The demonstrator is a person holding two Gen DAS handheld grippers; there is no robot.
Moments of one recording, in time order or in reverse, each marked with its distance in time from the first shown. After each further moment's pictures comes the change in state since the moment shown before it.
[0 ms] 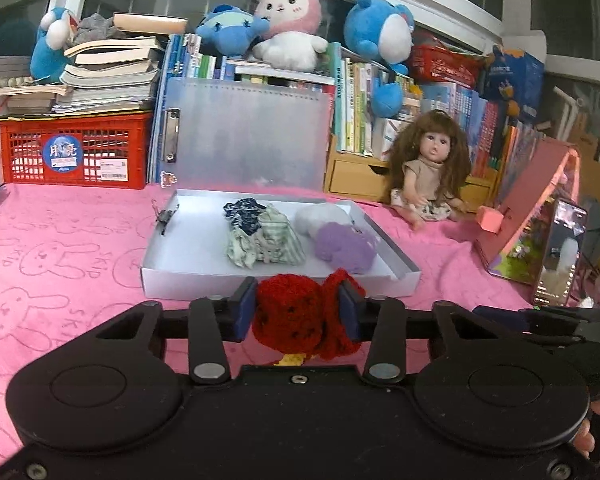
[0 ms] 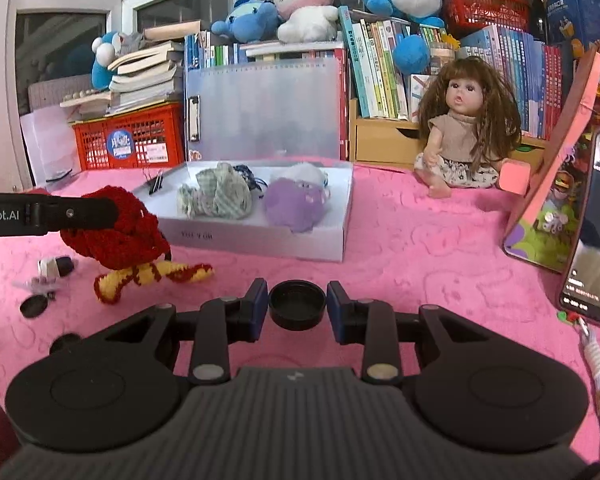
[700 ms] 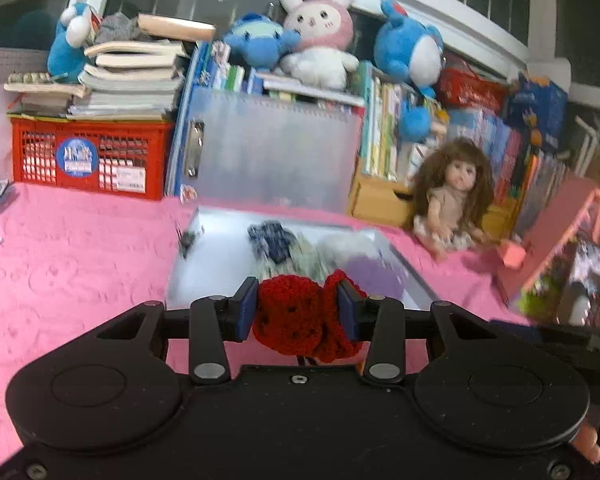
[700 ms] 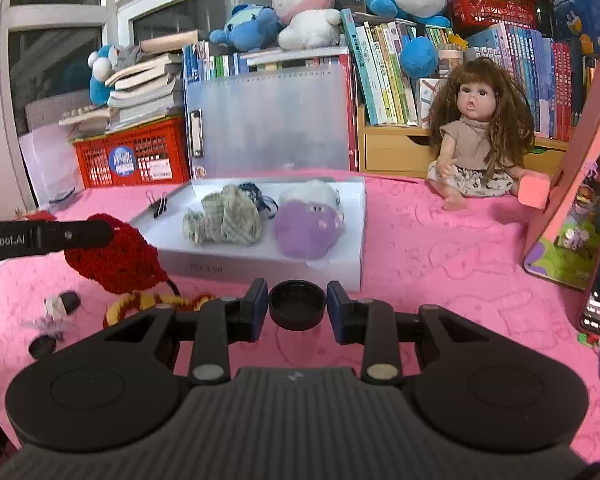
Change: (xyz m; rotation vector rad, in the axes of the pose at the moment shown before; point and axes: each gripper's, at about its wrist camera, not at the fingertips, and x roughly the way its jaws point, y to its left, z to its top) left arm 0.016 0.027 0.028 -0.062 -0.050 0.031; right arm 0.017 0.003 0.027 0.043 -0.006 0.028
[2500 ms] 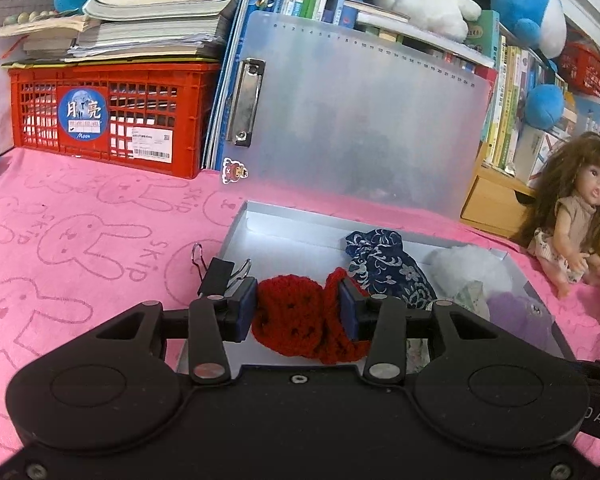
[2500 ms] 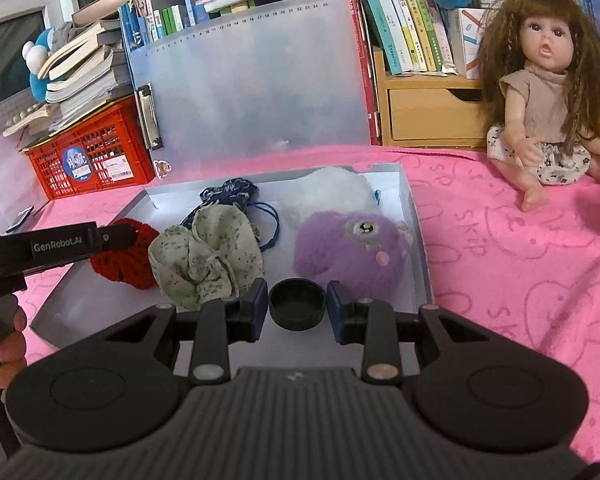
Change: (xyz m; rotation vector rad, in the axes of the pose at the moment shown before) left arm 0.198 0.053 0.030 -0.087 0.137 0.187; right arm 0.162 -0.005 0.052 0.099 0.175 0.017
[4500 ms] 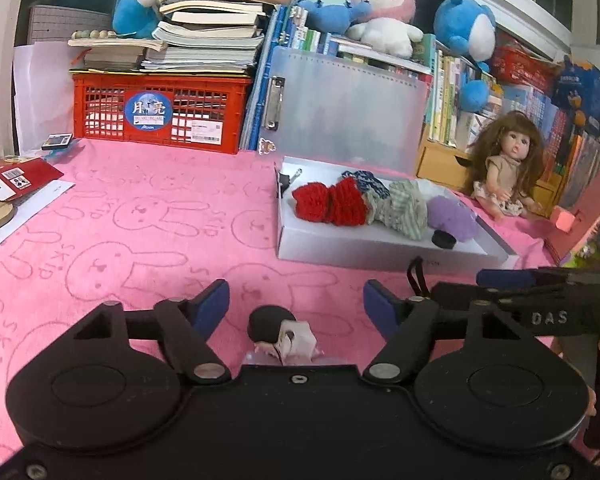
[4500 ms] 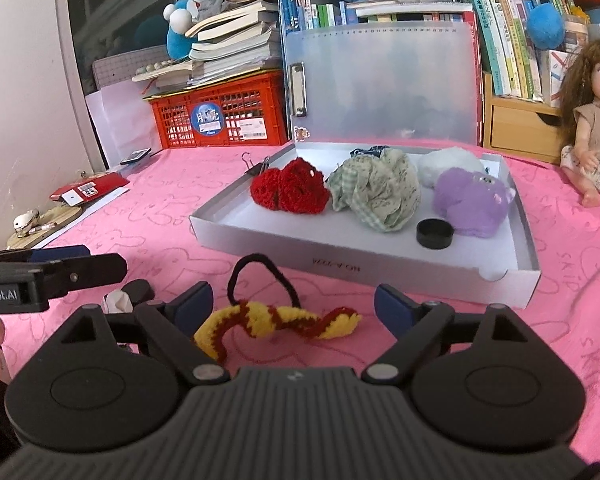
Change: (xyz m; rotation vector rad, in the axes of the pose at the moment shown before) left arm -0.205 0.065 -0.109 0.058 -0.045 -0.070; right arm -0.085 0.071 -0.075 -0.195 -0.030 0.212
